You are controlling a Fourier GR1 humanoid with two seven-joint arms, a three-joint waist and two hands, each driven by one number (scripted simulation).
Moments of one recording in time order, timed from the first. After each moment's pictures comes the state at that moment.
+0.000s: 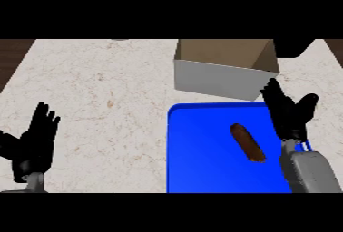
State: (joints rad) left arm 0.02 0.32 -0.02 -1.57 0.34 0.44 0.20; right arm -0.25 -0.19 0.00 -1.39 -0.11 -0.10 0.15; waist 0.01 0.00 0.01
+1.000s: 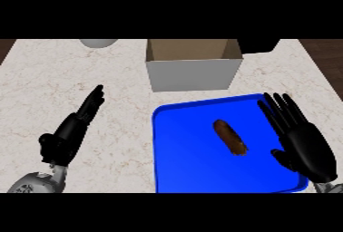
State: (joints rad) left arm -0.12 0.42 -0.31 -1.62 0.17 0.16 0.08; right arm -0.06 -0.63 0.40 -1.65 1.03 -0.36 0.06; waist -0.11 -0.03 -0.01
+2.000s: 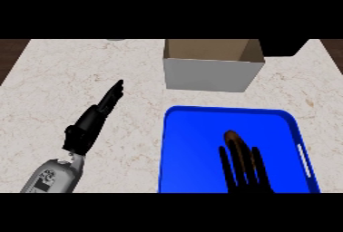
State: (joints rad) left arm -0.22 0.33 -0.32 -1.53 0.11 0.07 0.06; right arm 0.14 -0.29 0.81 -2.11 1.56 0.37 0.72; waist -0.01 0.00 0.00
